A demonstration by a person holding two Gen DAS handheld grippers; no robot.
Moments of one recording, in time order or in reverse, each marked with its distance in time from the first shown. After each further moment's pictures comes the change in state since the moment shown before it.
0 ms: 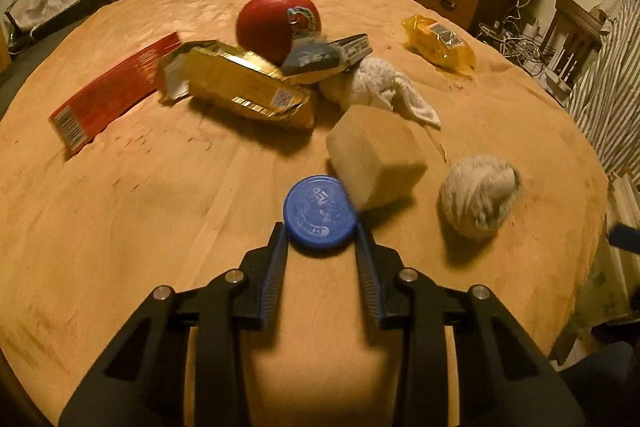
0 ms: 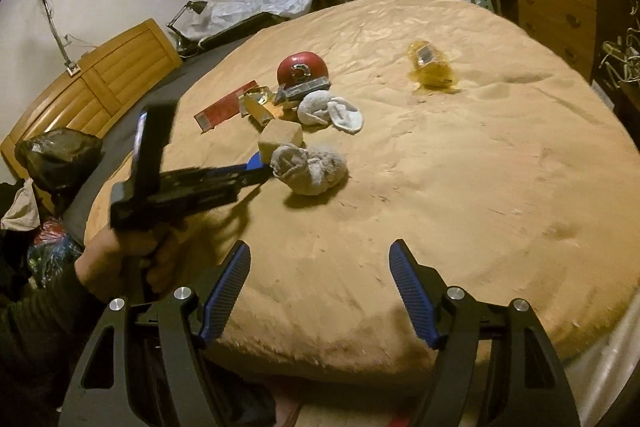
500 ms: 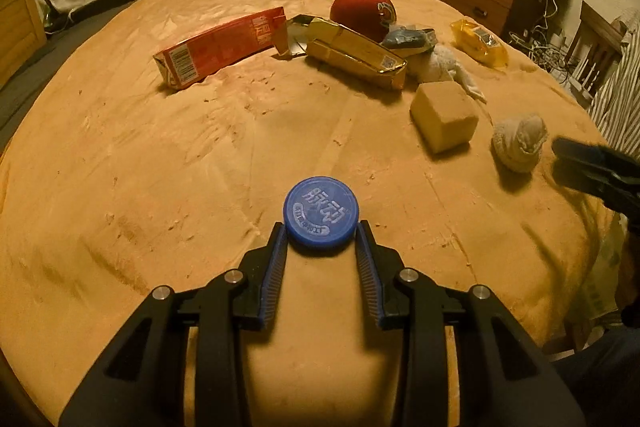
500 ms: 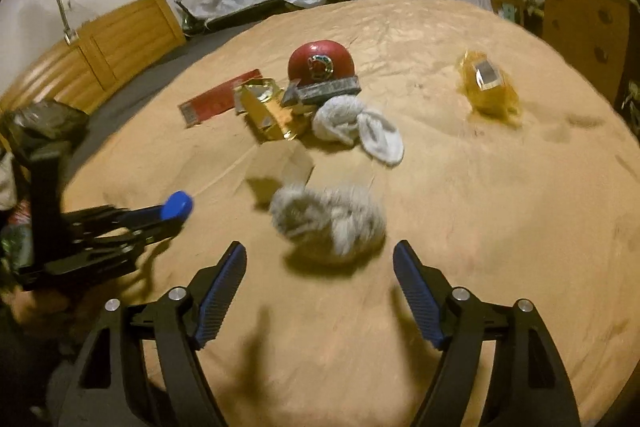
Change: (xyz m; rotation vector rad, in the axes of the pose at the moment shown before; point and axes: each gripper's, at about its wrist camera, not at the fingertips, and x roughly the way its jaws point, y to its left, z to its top) left arm -0.038 0.048 -0.040 -0.055 -0.007 0.098; right arm 0.096 0.030 0.046 -0.136 0.017 -0.063
